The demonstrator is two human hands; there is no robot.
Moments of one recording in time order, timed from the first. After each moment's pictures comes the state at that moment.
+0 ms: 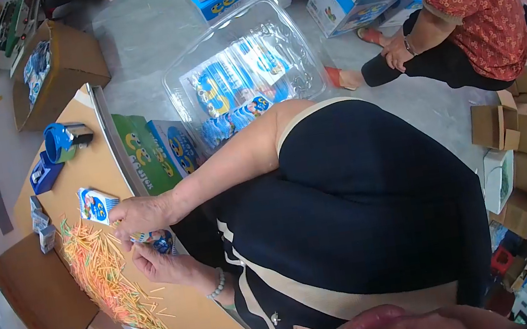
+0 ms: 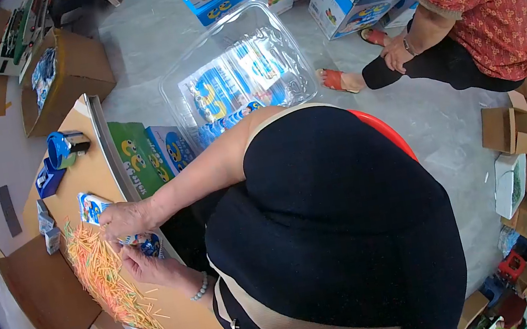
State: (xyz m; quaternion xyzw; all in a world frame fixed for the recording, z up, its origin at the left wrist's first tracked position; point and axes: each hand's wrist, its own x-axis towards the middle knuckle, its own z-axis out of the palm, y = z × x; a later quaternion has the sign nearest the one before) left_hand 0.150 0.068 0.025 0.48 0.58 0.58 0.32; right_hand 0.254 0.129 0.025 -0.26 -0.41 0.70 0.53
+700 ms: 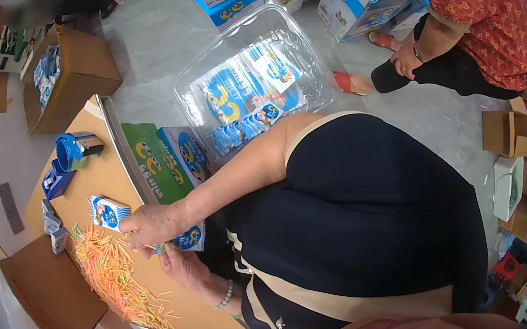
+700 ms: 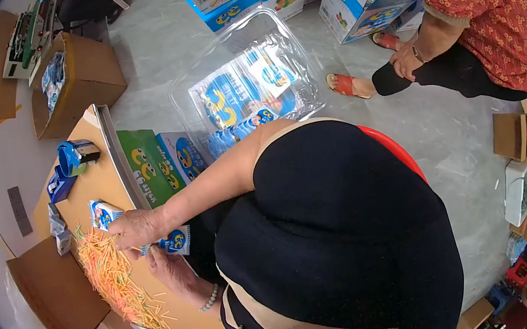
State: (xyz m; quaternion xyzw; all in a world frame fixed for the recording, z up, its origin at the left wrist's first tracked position) left_hand 0.118 0.067 0.006 0.43 0.47 0.46 0.62; right_hand 0.273 0.123 0.032 -0.29 -0.53 0.61 0.51
